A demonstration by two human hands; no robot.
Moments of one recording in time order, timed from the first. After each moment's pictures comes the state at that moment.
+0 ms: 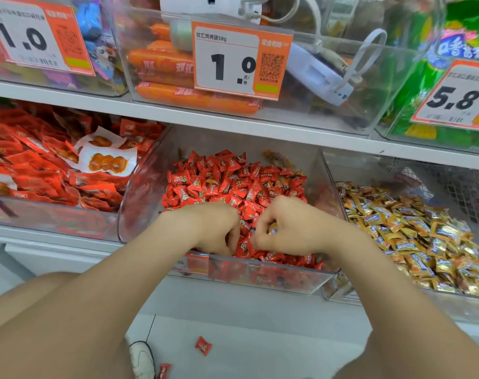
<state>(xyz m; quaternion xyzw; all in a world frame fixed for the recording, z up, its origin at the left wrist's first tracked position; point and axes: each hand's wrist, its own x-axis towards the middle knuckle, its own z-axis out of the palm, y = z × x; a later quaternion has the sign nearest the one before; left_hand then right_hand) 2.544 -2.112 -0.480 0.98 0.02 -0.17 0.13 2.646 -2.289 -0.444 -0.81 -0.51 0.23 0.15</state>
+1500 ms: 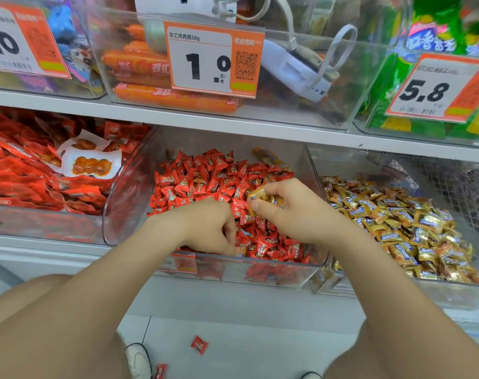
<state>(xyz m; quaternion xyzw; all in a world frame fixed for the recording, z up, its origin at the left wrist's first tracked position) 2.544 -2.125 -0.471 0.97 0.03 -0.14 0.22 2.653 -2.311 -0.434 -0.84 -0.44 0.17 0.28</state>
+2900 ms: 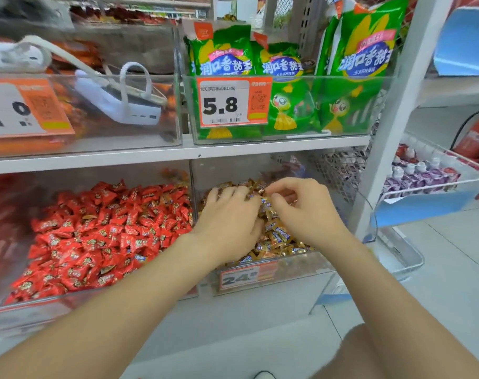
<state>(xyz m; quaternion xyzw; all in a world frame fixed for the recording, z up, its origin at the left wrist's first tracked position) 2.653 -2.338 -0.438 1.00 -0.03 0.08 0.02 2.719 -2.502 -0.427 -0.89 -0.24 -0.07 0.39</state>
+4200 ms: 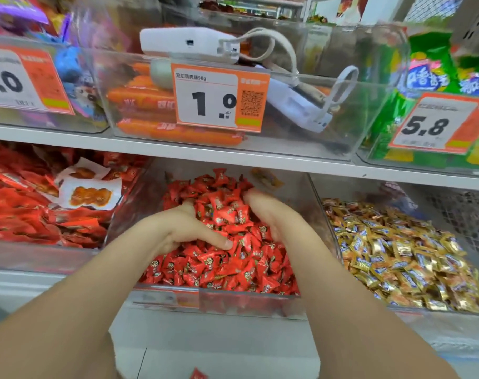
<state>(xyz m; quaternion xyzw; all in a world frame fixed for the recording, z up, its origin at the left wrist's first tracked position) 2.550 -2.081 -0.467 0.76 0.35 -0.08 0.54 2.684 -2.204 -0.461 -0.83 -0.15 0.33 0.43</state>
